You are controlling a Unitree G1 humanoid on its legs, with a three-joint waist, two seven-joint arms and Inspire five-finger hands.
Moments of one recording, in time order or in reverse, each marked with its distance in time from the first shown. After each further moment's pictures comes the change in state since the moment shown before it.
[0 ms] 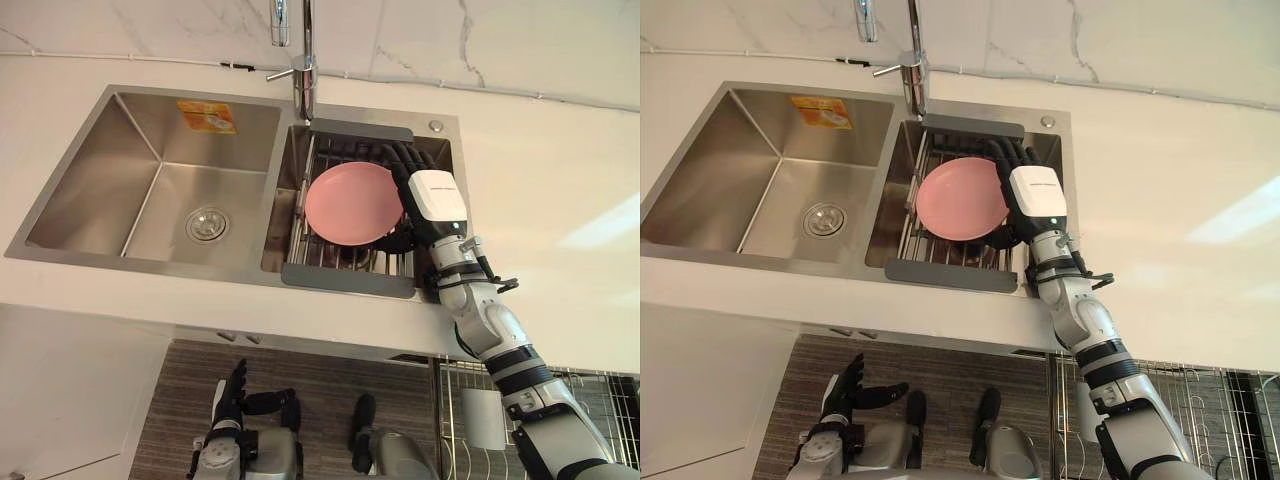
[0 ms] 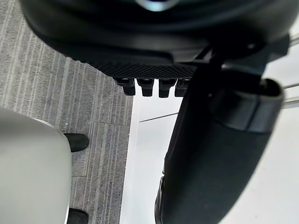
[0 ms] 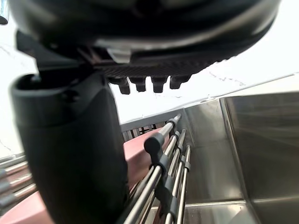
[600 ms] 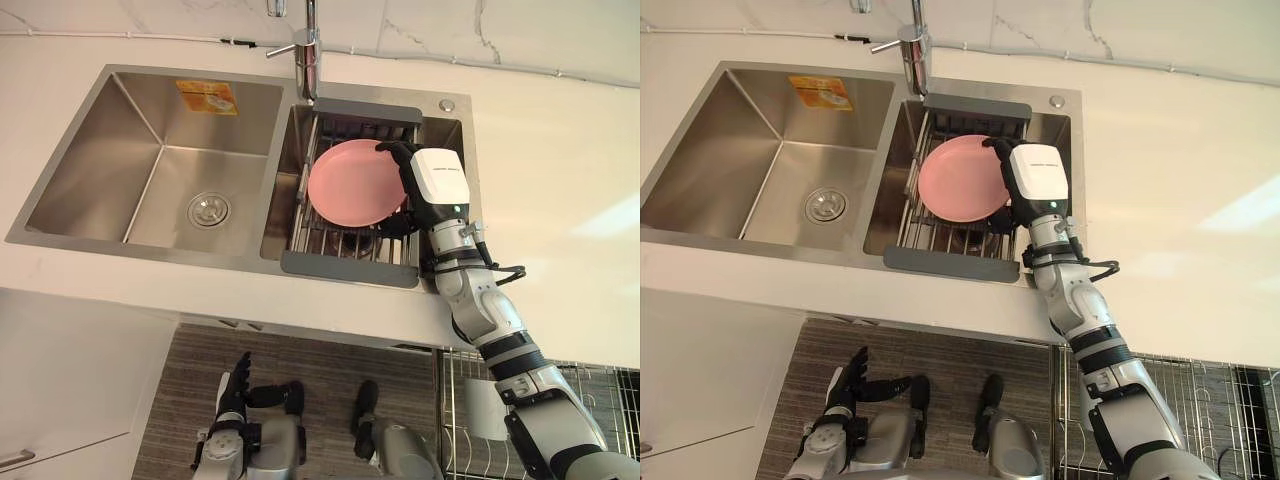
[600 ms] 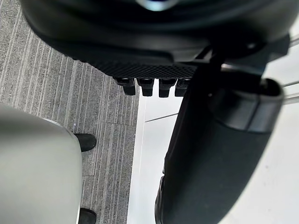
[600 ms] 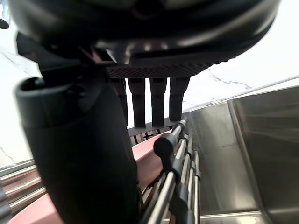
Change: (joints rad) left arm -0.026 0.001 -0.018 0.015 -0.002 -0.017 0.003; right arm -0.091 0.003 0.011 0.020 0.001 -0.004 -0.030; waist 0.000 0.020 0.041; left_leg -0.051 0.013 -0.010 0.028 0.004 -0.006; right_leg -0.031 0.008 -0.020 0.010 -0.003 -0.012
